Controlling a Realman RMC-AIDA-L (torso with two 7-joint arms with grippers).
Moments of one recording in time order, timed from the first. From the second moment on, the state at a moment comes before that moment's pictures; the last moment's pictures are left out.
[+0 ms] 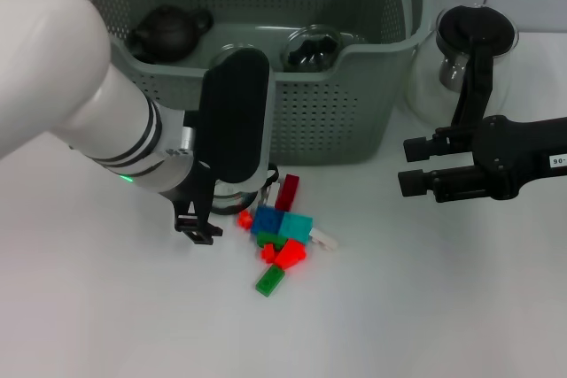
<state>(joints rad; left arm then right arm) -0.56 -2.17 1.60 1.35 2.82 1.36 -1.87 0.64 2.01 -0.77 -0.80 -2.04 -1.79 1.75</state>
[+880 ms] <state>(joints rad) -0.62 -2.17 1.67 1.25 2.84 1.36 -1.91 0.64 2.01 -0.76 -0.80 -2.04 -1.78 1.75</state>
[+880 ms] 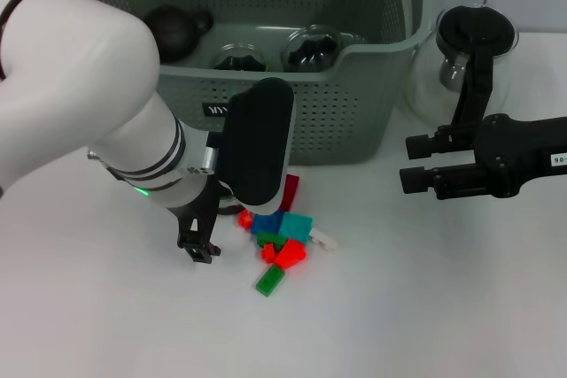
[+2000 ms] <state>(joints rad) -0.63 -2.17 1.70 1.24 2.85 1.38 -1.93 0.63 2.01 -0.76 -0.80 -2.04 -1.78 1.75</state>
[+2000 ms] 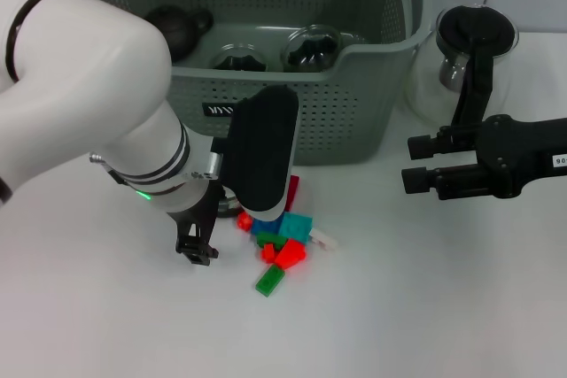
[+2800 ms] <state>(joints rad) -0.66 -2.17 1.69 1.25 2.85 1.45 -1.95 0.63 2.01 -0.75 -0.80 -2.04 -1.78 1.74</state>
